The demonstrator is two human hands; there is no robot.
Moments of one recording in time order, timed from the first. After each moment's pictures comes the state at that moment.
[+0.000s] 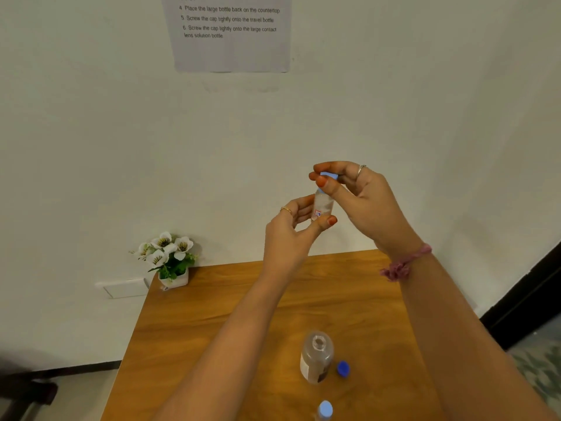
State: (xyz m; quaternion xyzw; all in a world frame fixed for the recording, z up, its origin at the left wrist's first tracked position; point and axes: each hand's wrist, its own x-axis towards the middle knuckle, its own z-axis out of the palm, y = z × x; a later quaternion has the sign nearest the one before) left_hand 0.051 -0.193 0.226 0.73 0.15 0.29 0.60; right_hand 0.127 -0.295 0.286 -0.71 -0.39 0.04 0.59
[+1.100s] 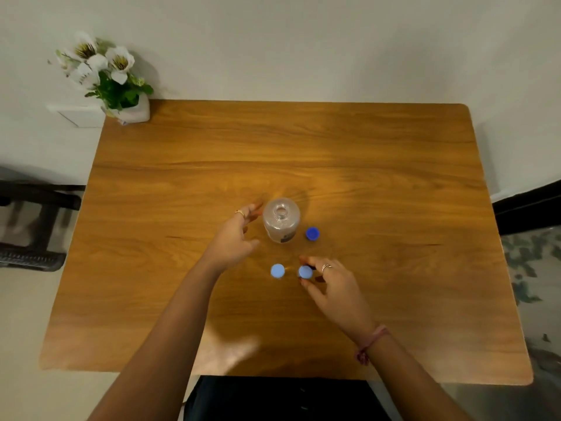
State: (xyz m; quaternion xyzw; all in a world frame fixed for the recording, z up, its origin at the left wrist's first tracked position) left_hand -0.031 -0.224 -0.029 0.75 0.36 -0.06 0.55; right_hand 0.050 -0.445 -0.014 -0.82 -0.37 0.29 0.33
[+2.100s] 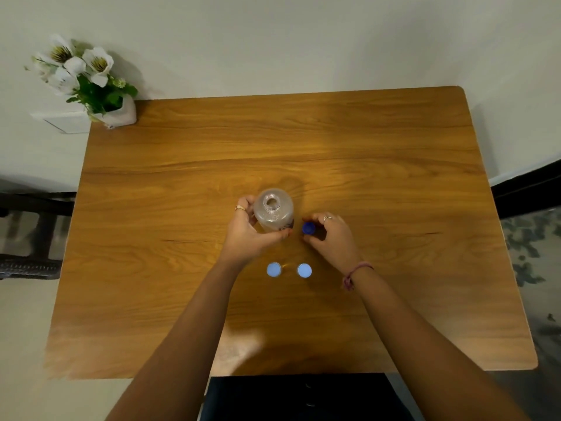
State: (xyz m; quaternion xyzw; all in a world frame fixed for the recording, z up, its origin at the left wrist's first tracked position) left_hand -0.005 -0.251 -0.036 0.69 0.37 0.08 0.62; right_hand 0.119 -0.404 -0.068 -0.86 -0.31 0.27 0.30
